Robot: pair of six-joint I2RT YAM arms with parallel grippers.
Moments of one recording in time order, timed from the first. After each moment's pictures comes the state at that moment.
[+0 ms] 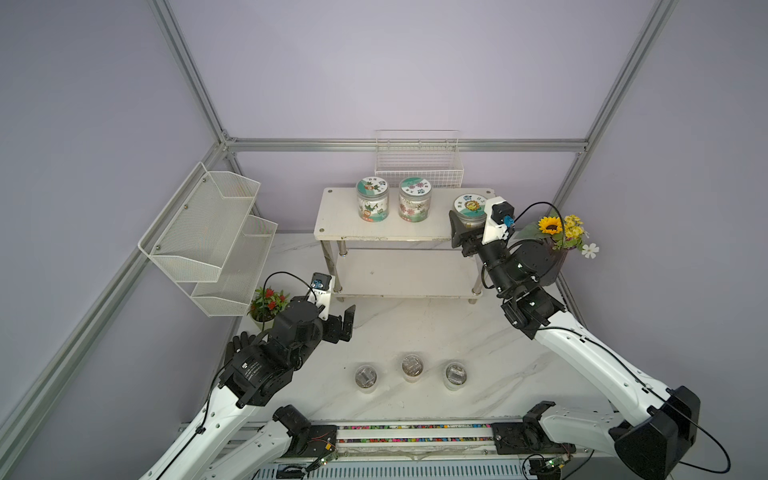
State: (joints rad) left arm -0.62 0.73 0.96 -0.72 -0.33 -0.16; right arm 0.50 1.23 1.13 0.40 0.17 -0.10
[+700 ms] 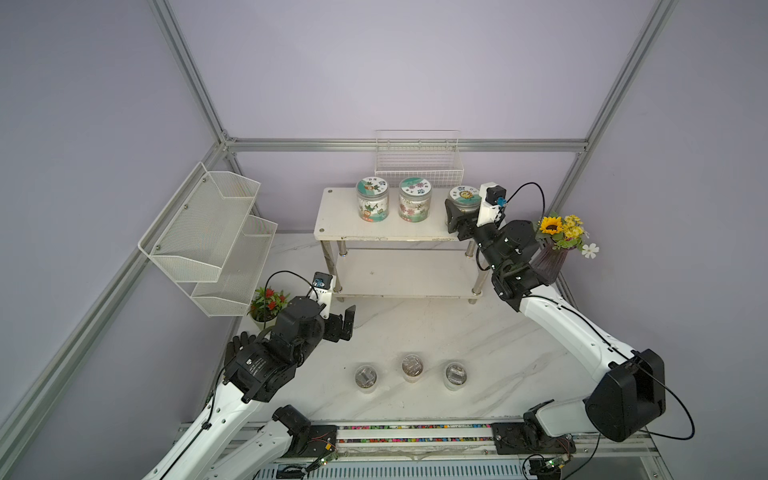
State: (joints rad) left arm -0.58 0.74 0.95 -0.71 -0.29 -0.15; right arm 0.39 1.44 1.23 0.45 0.03 0.01
